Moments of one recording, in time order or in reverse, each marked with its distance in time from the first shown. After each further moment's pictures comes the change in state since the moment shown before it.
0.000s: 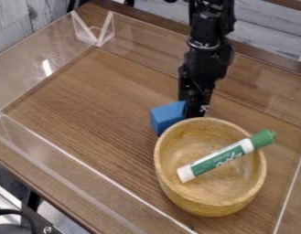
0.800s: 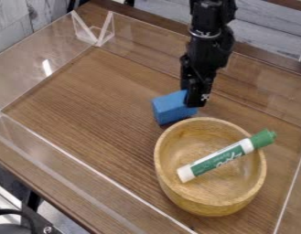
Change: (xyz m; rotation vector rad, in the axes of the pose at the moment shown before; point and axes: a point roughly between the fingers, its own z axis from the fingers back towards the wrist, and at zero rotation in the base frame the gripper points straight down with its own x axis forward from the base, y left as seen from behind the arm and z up) arm 0.000 0.007 0.012 -0.001 0.010 -0.012
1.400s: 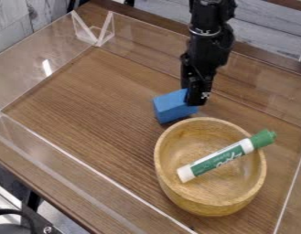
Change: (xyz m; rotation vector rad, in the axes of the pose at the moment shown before) arm 0.001 0.003 0.004 -0.001 -0.014 0.002
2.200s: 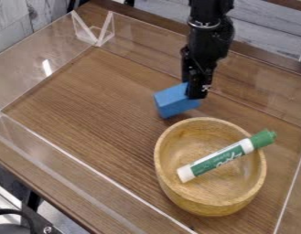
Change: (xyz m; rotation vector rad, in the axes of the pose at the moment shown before) arm 0.001 0.004 0.005 0.000 -0.016 -0.002
